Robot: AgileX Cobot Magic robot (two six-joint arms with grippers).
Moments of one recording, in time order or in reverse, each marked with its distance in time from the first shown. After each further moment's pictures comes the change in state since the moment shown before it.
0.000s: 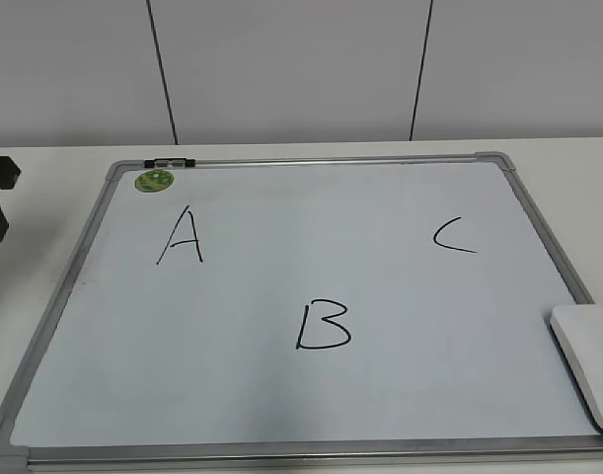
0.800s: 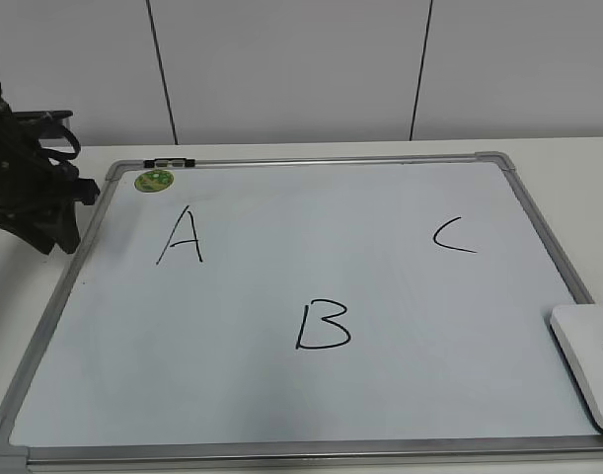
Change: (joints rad) left arm -0.044 0.374 -0.283 -0.013 0.044 0.024; right arm 0.000 0.000 0.000 0.000 0.000 0.000
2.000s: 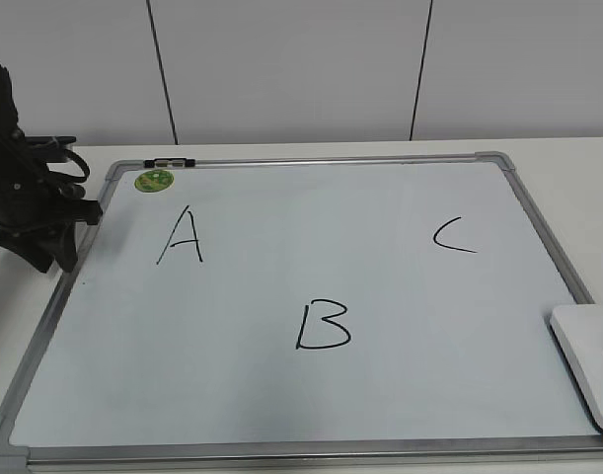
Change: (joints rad) left arm 0.000 0.080 -0.019 0.059 -0.010 -0.076; right arm 0.000 0.000 0.000 0.000 0.000 0.000
